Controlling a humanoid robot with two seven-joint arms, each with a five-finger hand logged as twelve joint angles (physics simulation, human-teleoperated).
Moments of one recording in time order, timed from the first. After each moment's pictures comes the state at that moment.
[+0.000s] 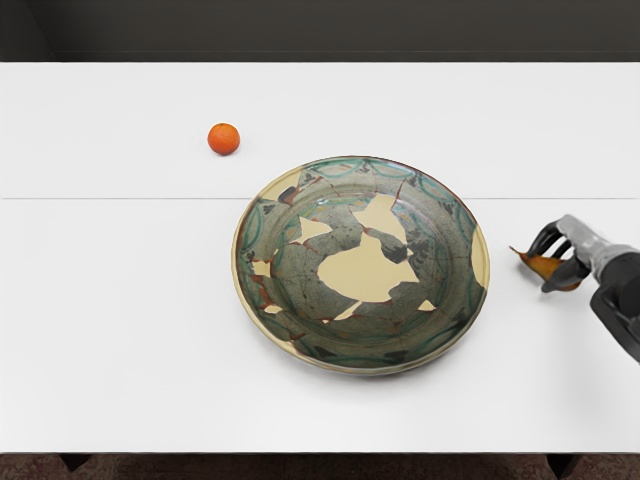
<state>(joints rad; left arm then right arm) -0.09 0.00 -0.16 -0.11 -0.02 -0.32 0.13 1.11 -0.92 -0.19 1.75 -0.88 -0.61 -0.61</state>
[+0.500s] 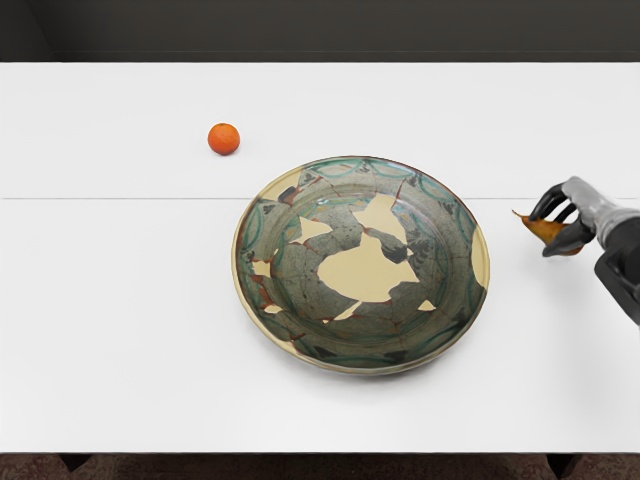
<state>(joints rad) -0.09 0.00 -0.17 -0.11 -0.02 -0.32 0.13 1.21 -0.93 -0.18 1.75 -0.84 -0.61 -0.61</state>
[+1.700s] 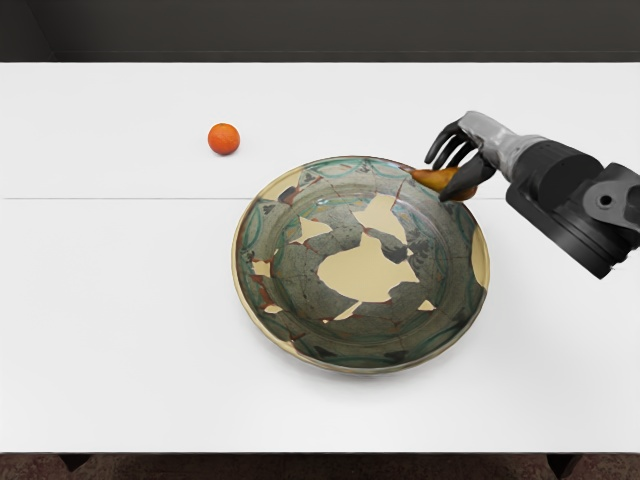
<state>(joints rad) -0.07 0.00 -0.16 -0.11 -0.03 -0.32 0.13 1.50 -0.71 -0.17 1.75 -0.58 -0.57 -0.61</state>
